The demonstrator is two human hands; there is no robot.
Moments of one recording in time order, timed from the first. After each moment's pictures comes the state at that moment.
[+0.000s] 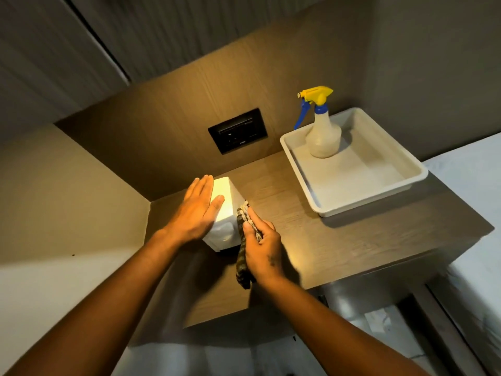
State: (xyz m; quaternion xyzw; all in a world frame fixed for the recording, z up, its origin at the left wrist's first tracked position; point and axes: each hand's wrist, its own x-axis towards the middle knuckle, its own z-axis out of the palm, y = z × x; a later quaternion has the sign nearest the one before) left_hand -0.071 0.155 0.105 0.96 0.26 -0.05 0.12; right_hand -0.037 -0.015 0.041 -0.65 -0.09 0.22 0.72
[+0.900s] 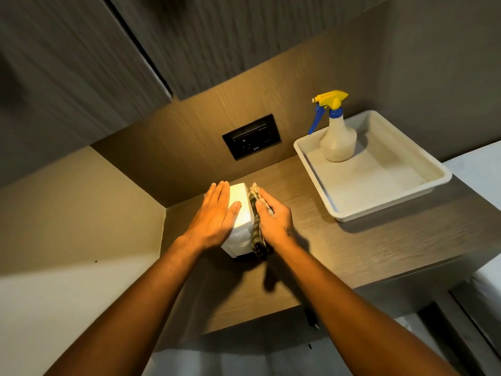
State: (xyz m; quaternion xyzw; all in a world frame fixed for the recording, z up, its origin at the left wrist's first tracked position) left_hand -0.068 0.153 0.105 0.96 0.25 -0.05 0.12; right_hand 0.014 0.024 0.055 -0.62 -0.10 0.26 0.73
